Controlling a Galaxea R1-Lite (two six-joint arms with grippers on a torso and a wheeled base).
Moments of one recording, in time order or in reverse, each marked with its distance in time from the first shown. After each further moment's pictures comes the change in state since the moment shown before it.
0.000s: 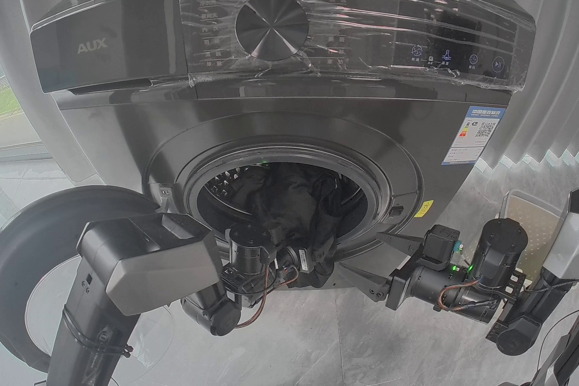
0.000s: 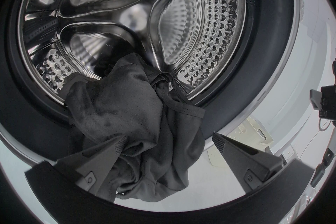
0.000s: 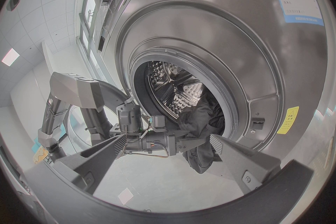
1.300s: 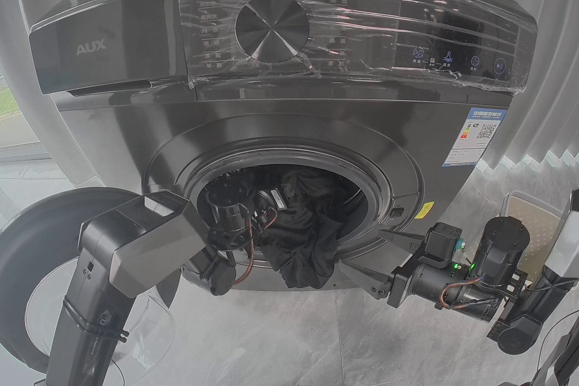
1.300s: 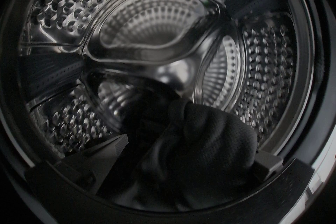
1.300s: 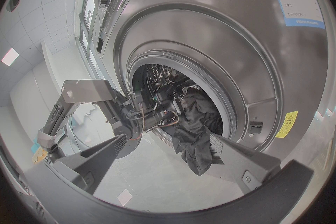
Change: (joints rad) left arm 0.131 0.067 -0.316 -0.028 0.199 -0.019; right arm -0.007 -0.007 -0.001 0.000 -0.001 -0.001
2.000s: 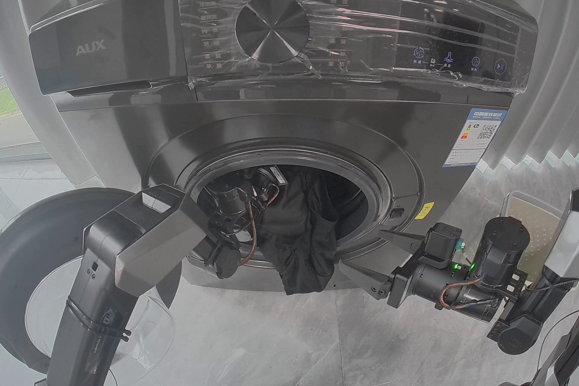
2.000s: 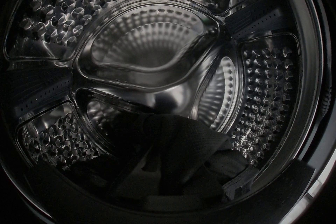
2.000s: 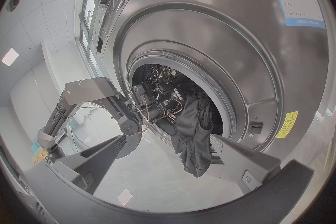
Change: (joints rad) left arm 0.015 0.028 -0.169 -0.016 -0.010 -0.017; right arm 0.000 0.000 0.001 0.000 0.000 0.000
